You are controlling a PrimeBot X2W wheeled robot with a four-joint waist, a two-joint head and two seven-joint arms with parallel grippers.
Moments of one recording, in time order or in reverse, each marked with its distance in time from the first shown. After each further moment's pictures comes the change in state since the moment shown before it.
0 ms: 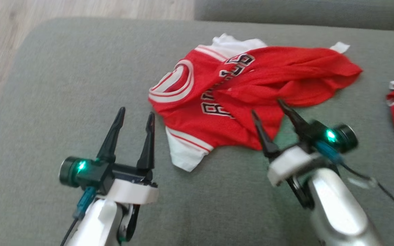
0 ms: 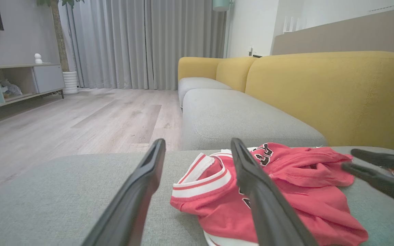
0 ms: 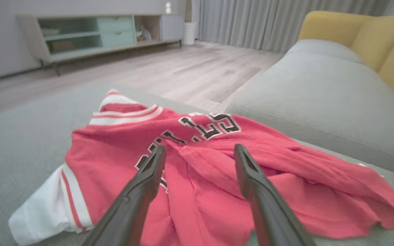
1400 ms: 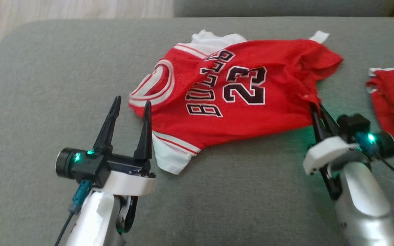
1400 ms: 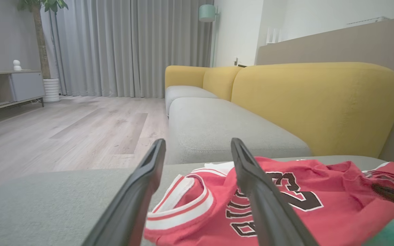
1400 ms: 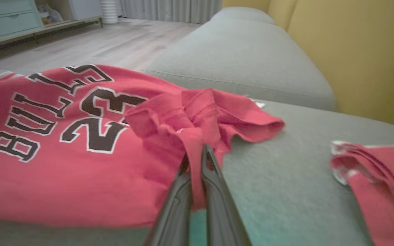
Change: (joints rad) left arm -0.026 -0.088 0.115 0.009 0.088 -0.086 0.000; right arm -0.165 -0.015 -0.237 0.382 -0.078 0.000 -0.118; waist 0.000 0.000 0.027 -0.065
